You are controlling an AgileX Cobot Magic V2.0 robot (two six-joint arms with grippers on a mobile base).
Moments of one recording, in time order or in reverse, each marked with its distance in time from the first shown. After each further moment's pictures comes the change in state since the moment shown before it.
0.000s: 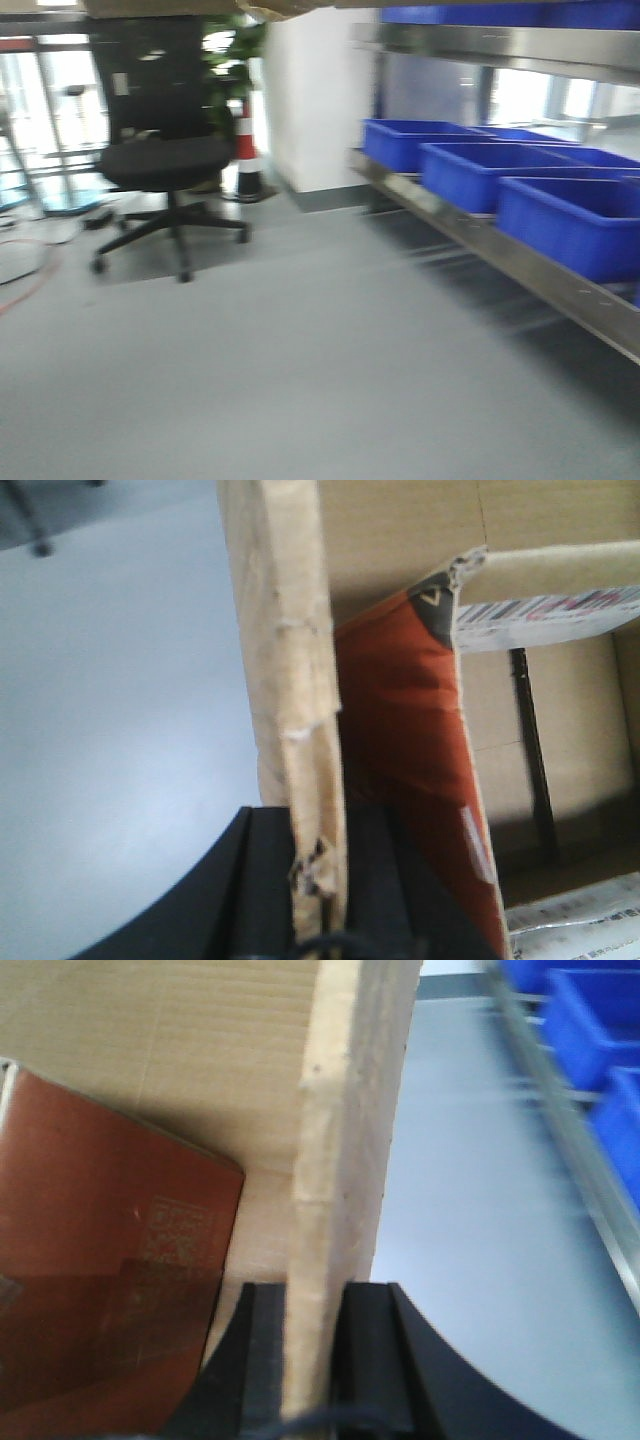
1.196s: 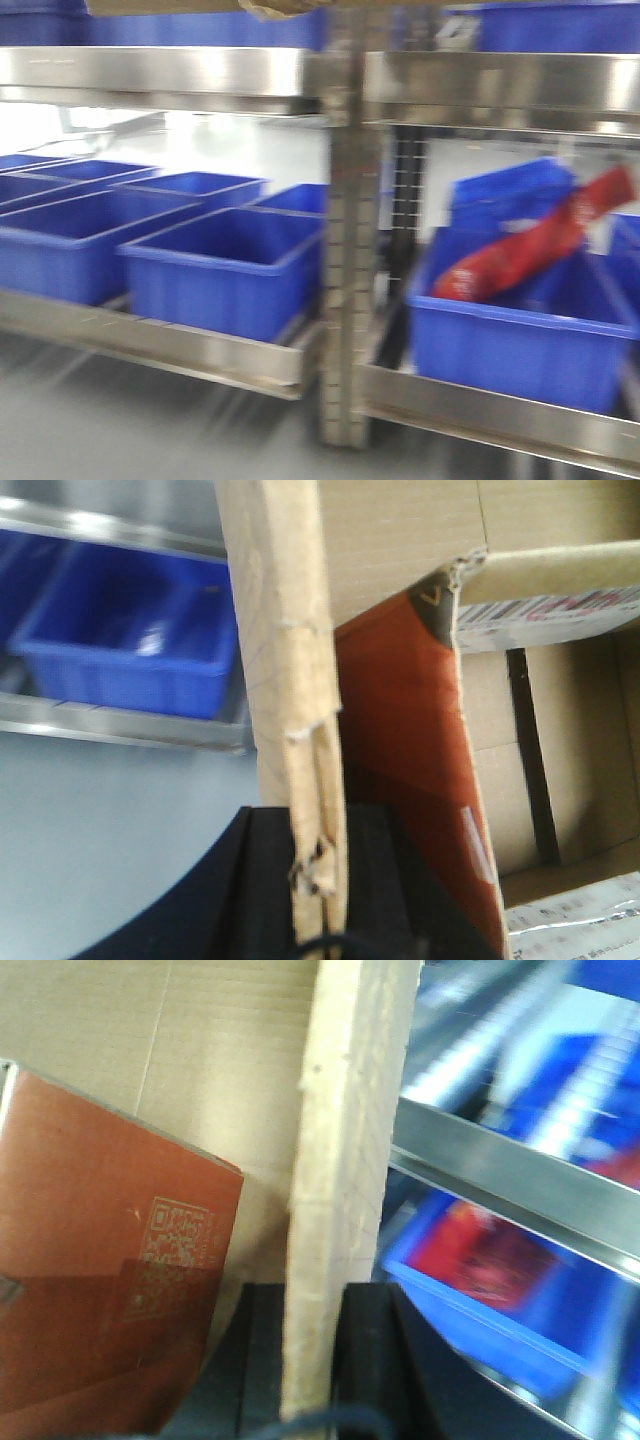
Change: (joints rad) left arm 0.000 0.000 0.000 0.000 -0.004 0.000; right arm 0.000 0.000 0.000 0.000 0.000 0.000
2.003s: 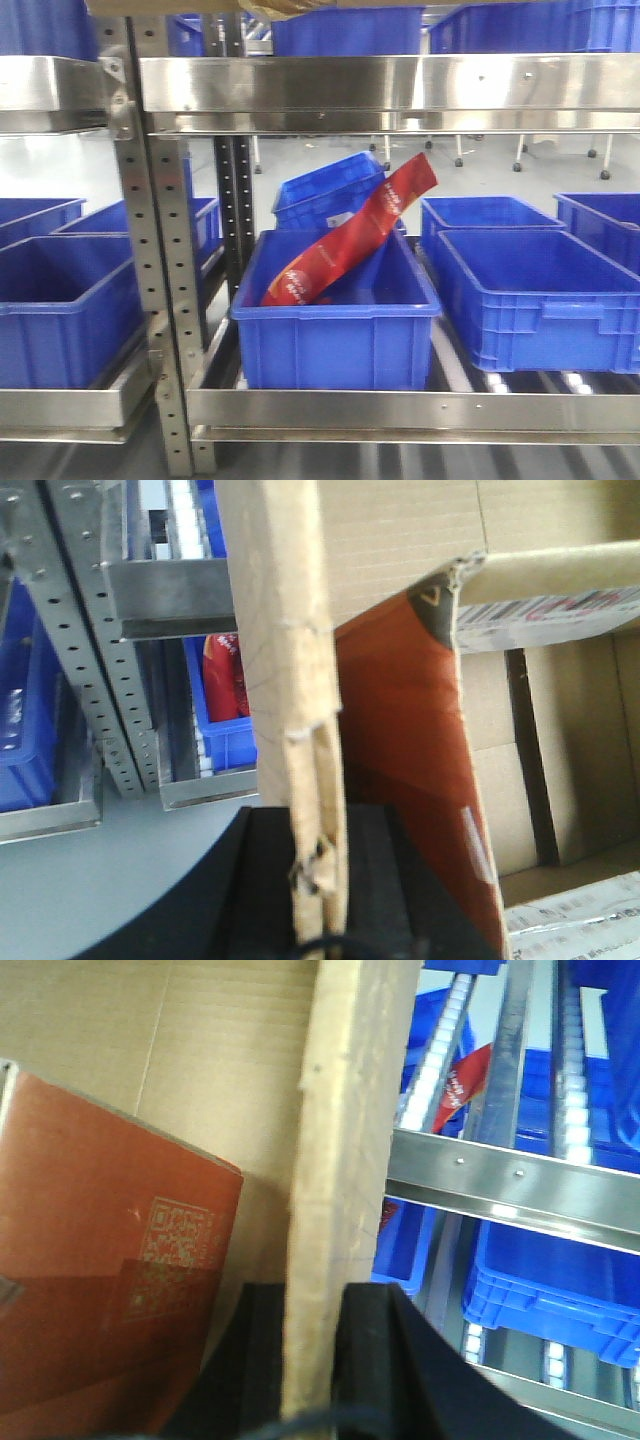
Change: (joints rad) left arm 0.000 0.000 0.000 -0.002 0.000 0.000; right arm 0.000 0.000 0.000 0.000 0.000 0.000
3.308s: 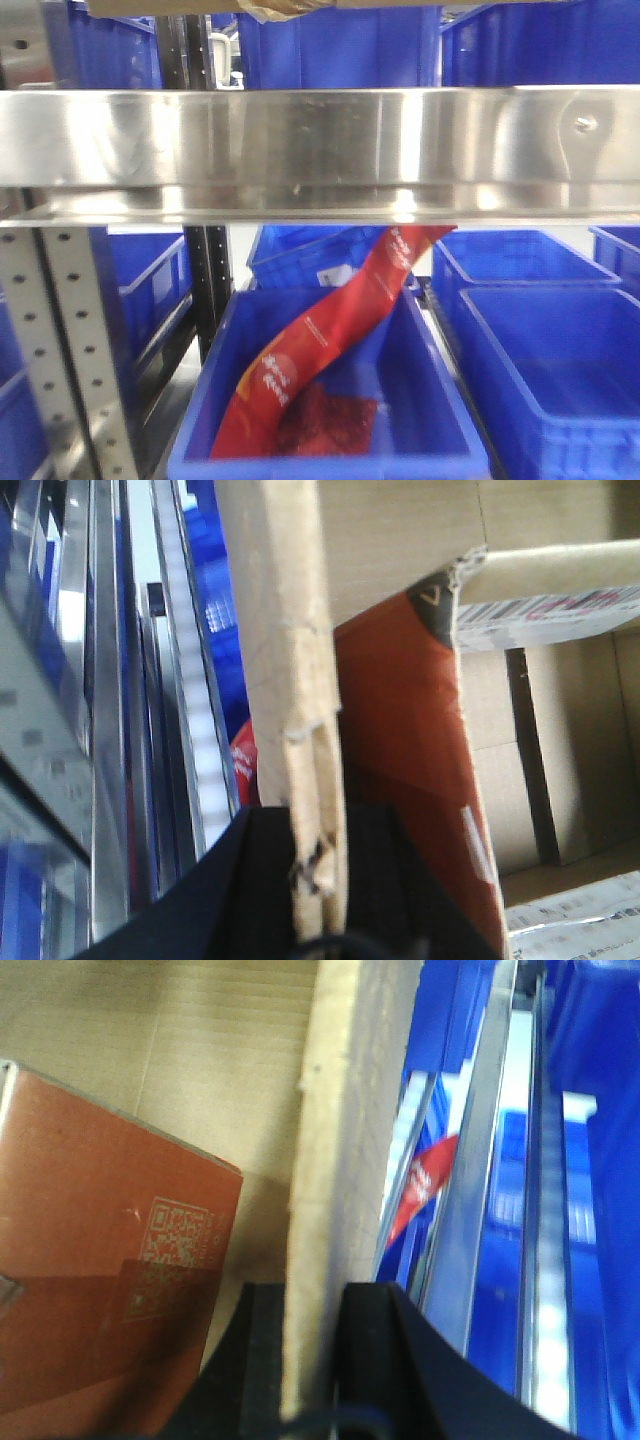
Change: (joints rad) left arm 0.000 0.000 0.000 0.000 0.002 0.000; right arm 0.000 0.000 0.000 0.000 0.000 0.000
